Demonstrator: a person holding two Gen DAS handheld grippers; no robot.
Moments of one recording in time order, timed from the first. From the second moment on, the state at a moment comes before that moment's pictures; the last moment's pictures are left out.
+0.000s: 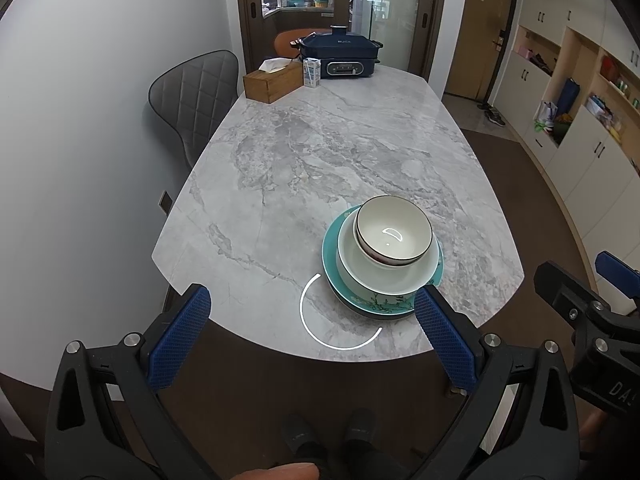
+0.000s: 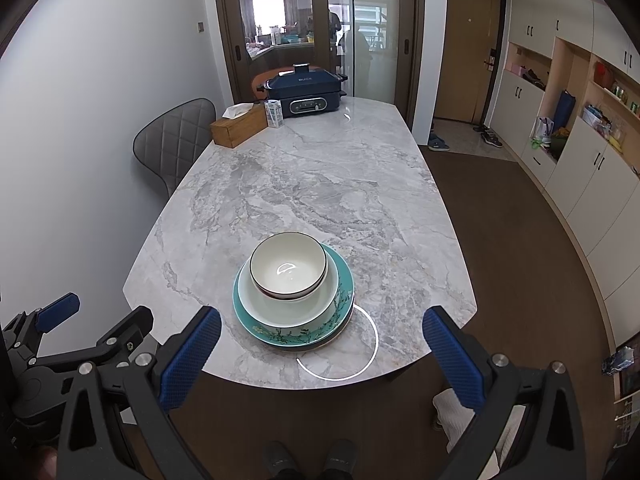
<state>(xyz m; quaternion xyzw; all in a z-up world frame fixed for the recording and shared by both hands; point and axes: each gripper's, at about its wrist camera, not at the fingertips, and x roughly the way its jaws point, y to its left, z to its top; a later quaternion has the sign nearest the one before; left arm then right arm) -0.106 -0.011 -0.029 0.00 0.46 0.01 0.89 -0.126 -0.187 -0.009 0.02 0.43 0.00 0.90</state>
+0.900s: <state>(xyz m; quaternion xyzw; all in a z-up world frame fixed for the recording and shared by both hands) -0.102 -0.008 -0.034 0.00 0.46 0.01 0.89 -0.126 -0.194 -0.009 0.02 0.43 0.01 0.90</state>
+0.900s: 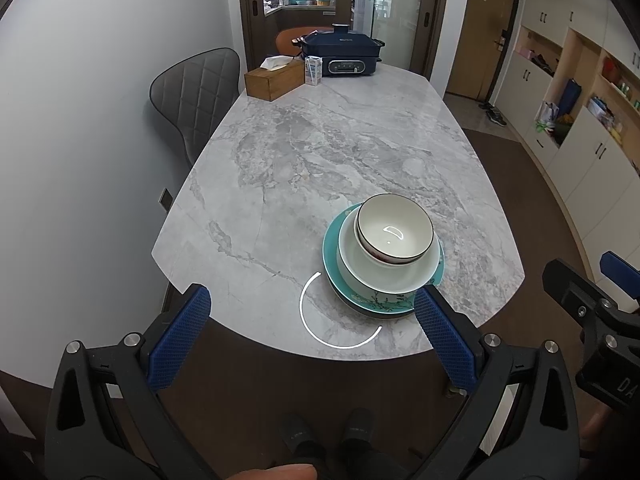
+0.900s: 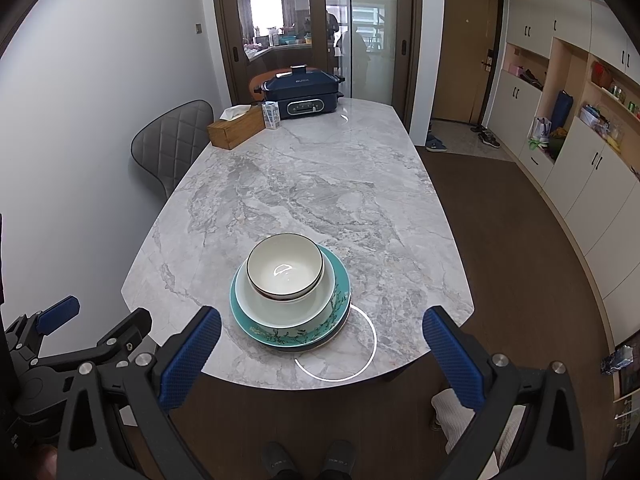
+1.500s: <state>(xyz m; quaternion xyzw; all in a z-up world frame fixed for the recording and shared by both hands) -0.103 -0.008 -0.034 -0.01 0.46 0.01 0.89 -0.124 -0.194 -0.010 0.02 0.43 0.01 0.90</state>
